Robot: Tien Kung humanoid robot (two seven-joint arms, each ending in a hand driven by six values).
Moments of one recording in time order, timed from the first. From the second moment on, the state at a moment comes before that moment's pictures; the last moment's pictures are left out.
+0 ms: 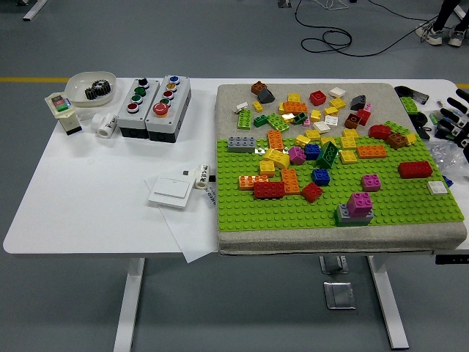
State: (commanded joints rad) left arm -0.13 0.07 -0.44 -0.29 0.35 0.33 0.22; right arm 0.34 -0.52 1.21 1.18 -0.55 -0.06 0.18
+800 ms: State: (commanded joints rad) left arm -0.13 0.07 -0.43 -0.30 0.36 0.33 0.22; right arm 0.34 -0.52 1.21 1.19 -0.55 -0.06 0.17
